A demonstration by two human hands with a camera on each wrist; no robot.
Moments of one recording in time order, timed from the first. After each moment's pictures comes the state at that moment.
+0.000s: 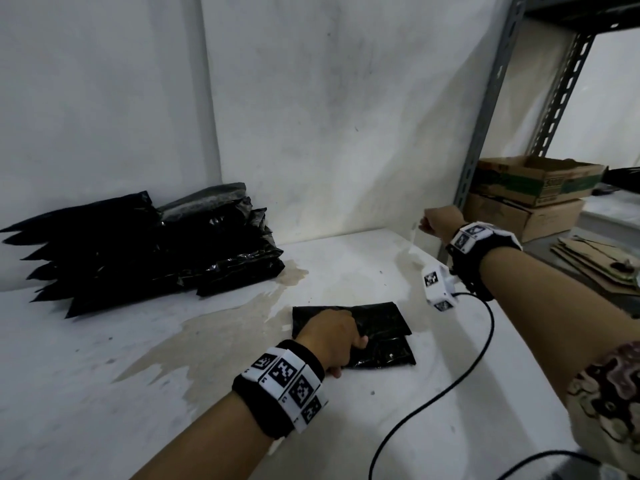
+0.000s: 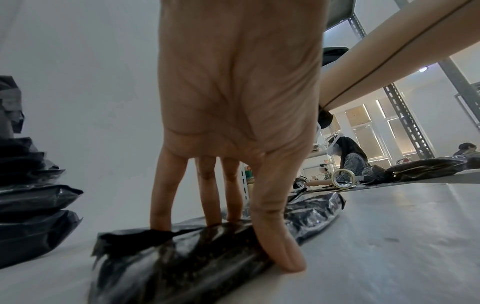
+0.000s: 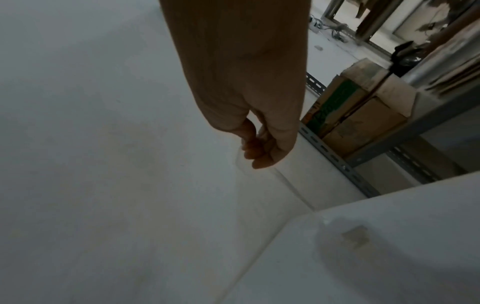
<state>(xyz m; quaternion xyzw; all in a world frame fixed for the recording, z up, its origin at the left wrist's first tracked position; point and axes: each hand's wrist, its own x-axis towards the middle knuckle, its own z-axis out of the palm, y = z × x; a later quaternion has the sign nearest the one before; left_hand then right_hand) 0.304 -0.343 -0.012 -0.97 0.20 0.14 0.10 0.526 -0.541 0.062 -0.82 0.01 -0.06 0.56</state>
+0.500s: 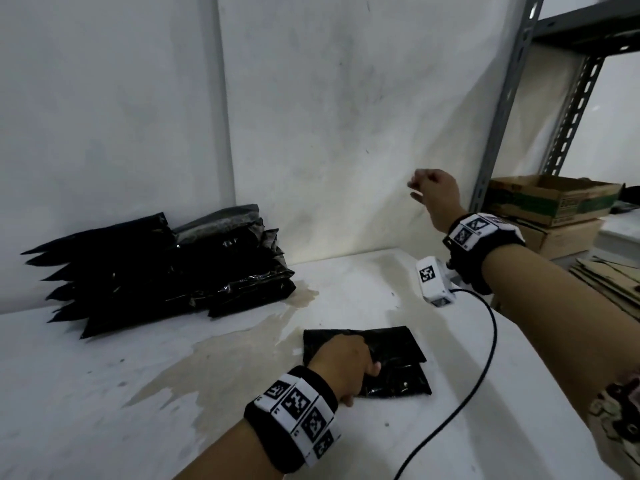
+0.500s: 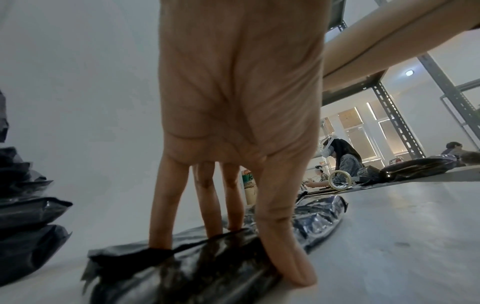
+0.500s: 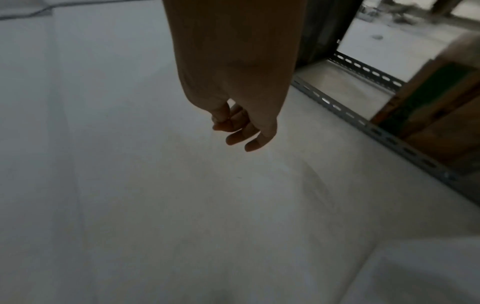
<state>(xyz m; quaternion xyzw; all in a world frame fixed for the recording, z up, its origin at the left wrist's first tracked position) 0.304 -0.344 -0.012 -0.96 0.21 0.14 0.13 0.506 -0.483 0.129 -0.69 -0.11 -0.19 0.69</state>
